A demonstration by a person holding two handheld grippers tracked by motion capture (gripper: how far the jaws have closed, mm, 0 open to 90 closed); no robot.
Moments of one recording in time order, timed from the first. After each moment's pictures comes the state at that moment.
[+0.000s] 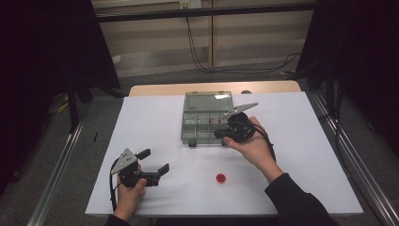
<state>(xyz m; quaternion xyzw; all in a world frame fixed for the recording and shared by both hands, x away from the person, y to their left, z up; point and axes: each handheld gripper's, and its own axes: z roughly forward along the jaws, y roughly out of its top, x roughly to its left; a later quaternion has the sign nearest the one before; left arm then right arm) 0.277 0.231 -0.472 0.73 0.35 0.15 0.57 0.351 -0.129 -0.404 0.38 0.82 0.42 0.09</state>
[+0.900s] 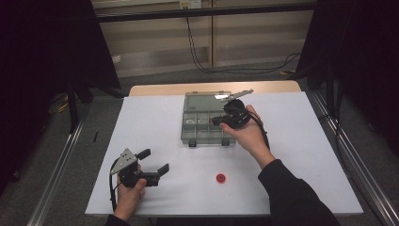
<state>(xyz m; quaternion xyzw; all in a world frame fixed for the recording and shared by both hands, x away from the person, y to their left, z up) 0.277 0.232 -0.472 0.73 0.34 0.15 0.57 0.391 -0.124 -0.398 0.42 0.81 0.41 0.10</state>
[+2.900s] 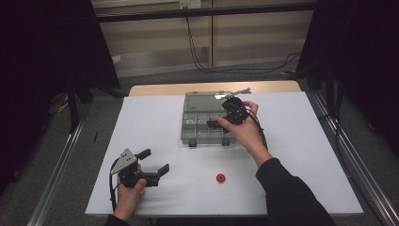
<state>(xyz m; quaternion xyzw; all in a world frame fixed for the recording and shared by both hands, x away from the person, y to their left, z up) 0.277 0.232 -0.472 0.73 0.34 0.15 0.58 0.412 -0.126 -0.417 0.47 0.79 0.38 0.10</state>
